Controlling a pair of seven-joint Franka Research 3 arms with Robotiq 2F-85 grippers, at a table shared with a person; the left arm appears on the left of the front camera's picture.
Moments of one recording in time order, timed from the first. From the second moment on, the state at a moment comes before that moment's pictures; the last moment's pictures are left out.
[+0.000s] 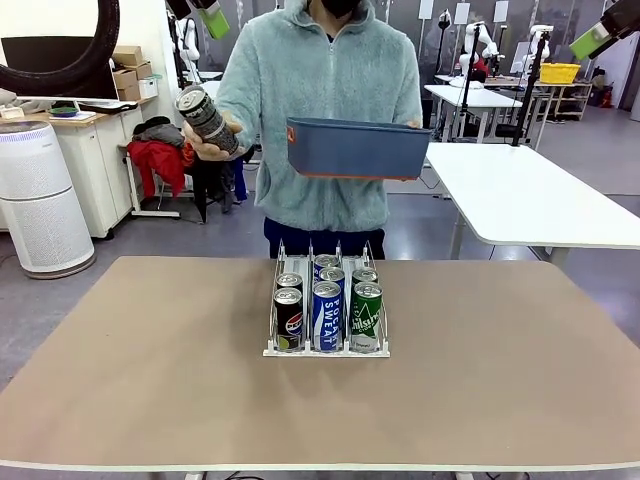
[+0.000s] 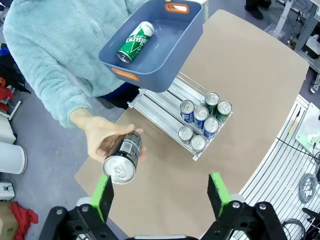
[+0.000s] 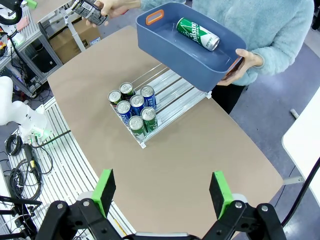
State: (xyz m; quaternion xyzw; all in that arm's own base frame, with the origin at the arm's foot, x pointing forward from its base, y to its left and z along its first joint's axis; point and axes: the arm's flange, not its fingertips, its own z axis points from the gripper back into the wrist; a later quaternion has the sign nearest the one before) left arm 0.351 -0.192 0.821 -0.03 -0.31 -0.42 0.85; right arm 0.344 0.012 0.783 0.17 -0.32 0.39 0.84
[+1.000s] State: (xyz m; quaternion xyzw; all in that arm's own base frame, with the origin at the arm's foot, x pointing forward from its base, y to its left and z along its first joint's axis) left arm 0.351 -0.192 0.821 -0.03 -0.31 -0.42 0.85; right arm 0.344 0.012 0.783 0.17 -0.32 0.39 0.84
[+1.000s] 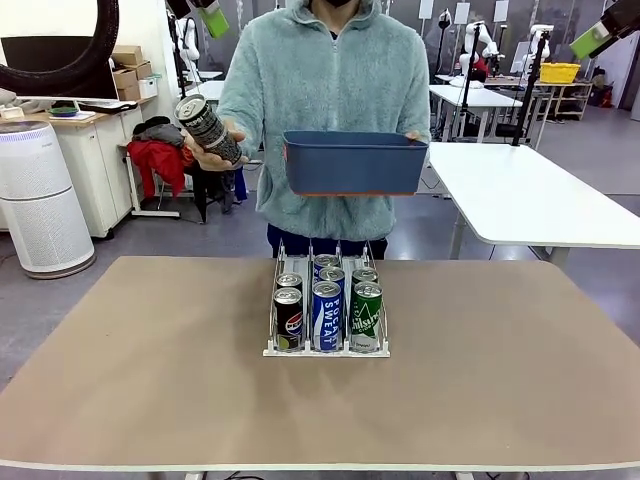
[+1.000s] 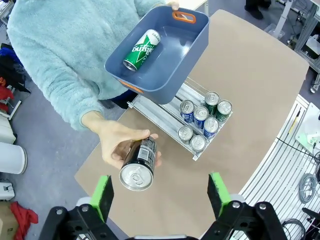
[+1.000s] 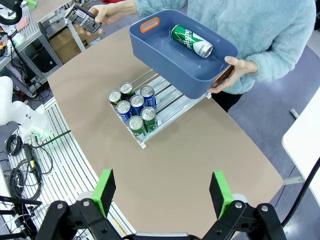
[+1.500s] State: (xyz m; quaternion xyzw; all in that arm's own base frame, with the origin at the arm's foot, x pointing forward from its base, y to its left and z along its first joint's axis) left arm 0.357 -0.187 0.790 0.01 -0.30 -0.40 0.87; right arm 0.344 0.012 0.783 0.17 -0.32 0.39 0.84
